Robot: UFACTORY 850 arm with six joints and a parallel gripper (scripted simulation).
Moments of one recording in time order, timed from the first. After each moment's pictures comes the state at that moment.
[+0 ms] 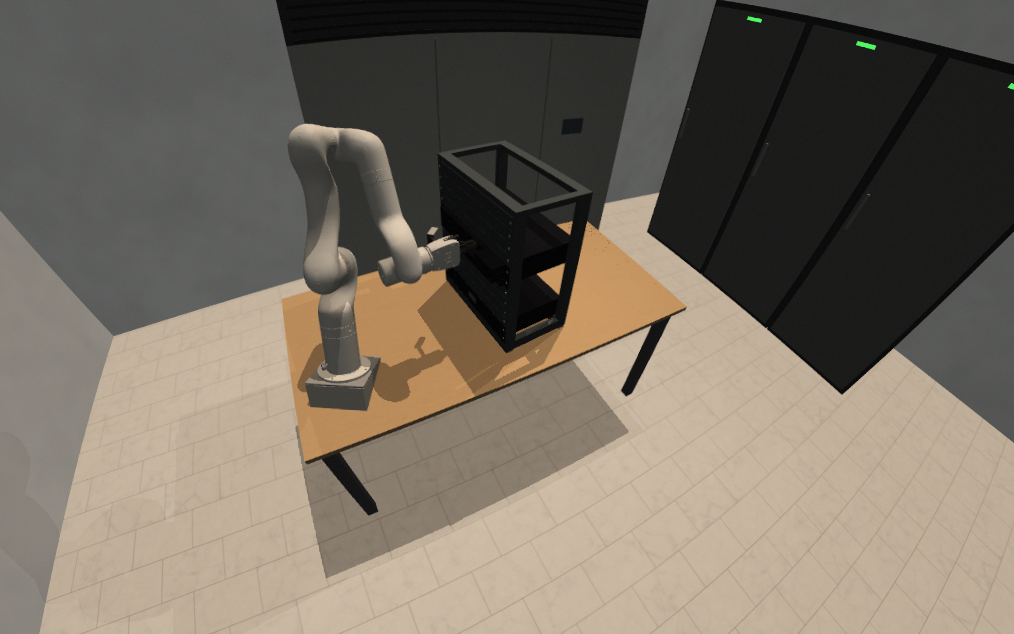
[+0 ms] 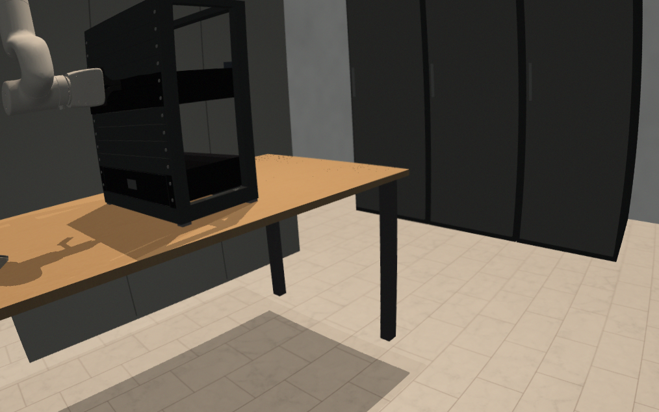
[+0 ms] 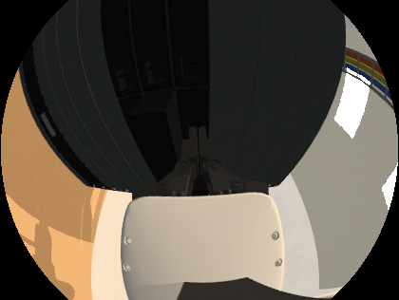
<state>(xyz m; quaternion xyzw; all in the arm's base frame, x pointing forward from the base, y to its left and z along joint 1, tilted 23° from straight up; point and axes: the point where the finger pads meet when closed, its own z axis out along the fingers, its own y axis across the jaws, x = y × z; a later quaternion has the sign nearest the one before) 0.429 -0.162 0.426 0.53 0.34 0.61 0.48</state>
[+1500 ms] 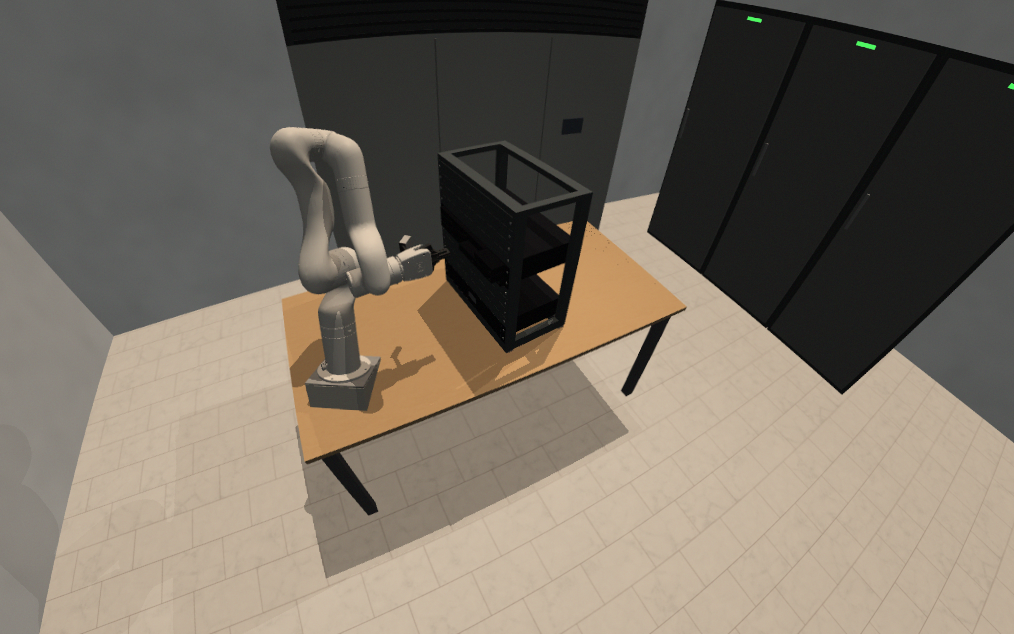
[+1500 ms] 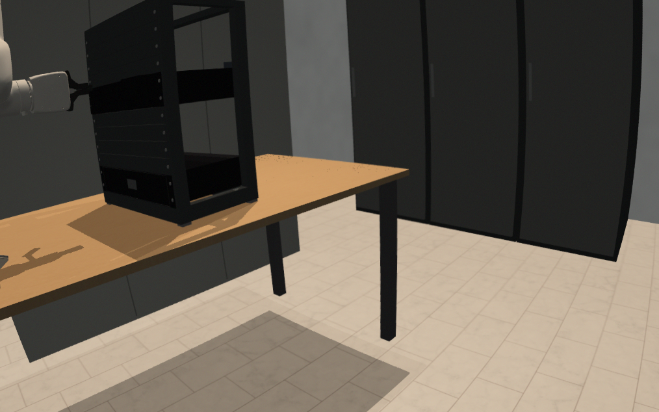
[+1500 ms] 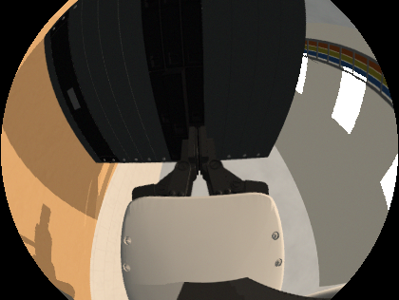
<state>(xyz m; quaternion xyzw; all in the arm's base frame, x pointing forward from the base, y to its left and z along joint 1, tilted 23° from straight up) 0.331 -0.150 0.405 0.53 0.33 0.61 0.48</state>
